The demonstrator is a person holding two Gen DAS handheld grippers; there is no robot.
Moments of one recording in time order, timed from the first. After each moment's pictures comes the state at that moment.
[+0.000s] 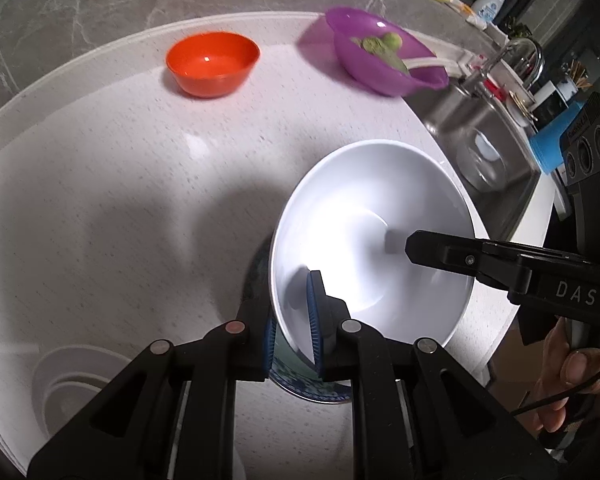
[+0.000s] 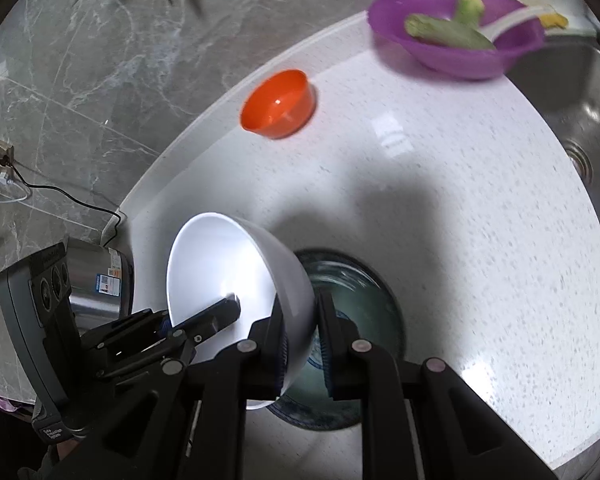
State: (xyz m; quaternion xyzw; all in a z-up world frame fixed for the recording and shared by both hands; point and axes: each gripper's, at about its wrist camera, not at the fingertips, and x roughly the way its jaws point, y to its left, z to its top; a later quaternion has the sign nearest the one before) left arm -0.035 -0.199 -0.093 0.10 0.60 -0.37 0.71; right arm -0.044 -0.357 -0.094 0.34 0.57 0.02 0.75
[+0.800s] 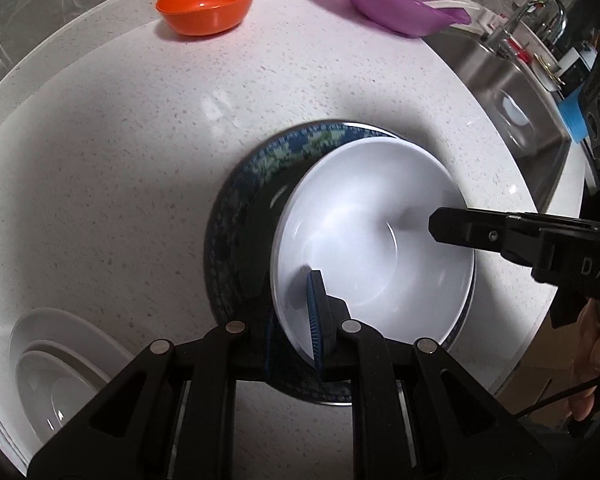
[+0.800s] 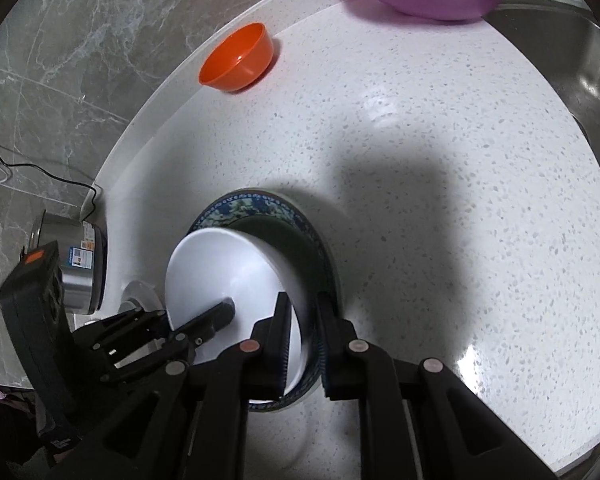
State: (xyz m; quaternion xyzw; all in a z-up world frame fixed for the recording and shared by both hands) left arm -0.065 -0.203 -0.152 0.16 0.62 -0.33 0.69; right arm -0.062 -0.360 -0.139 0.31 0.61 0.02 0.73
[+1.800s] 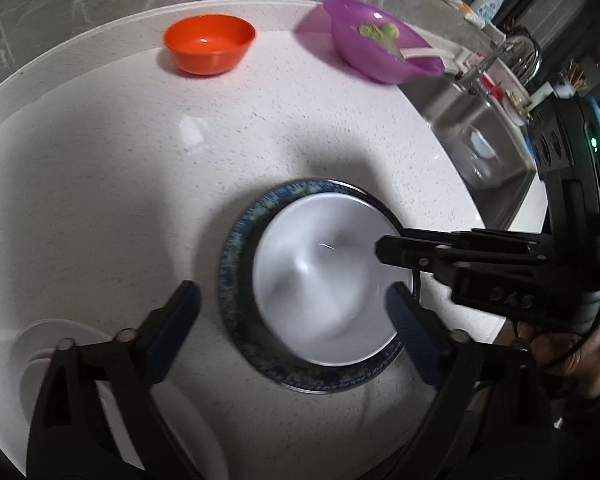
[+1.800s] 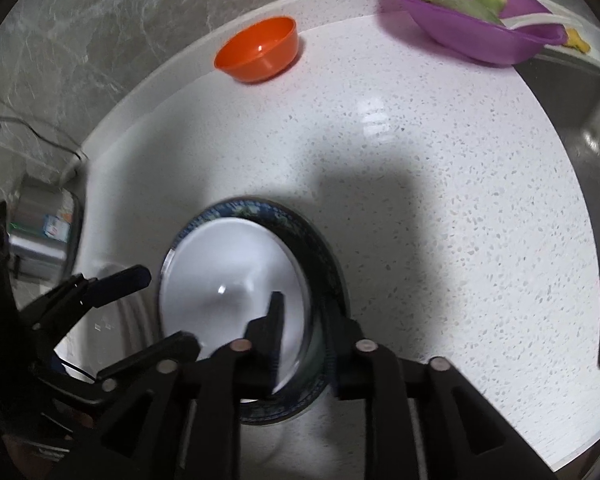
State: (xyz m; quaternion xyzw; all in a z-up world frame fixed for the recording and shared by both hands) left arm -0.044 -0.186 -0.104 0.08 0.60 -0.37 0.70; right arm -0.042 -0.351 -0.126 0.25 0.61 0.03 0.75
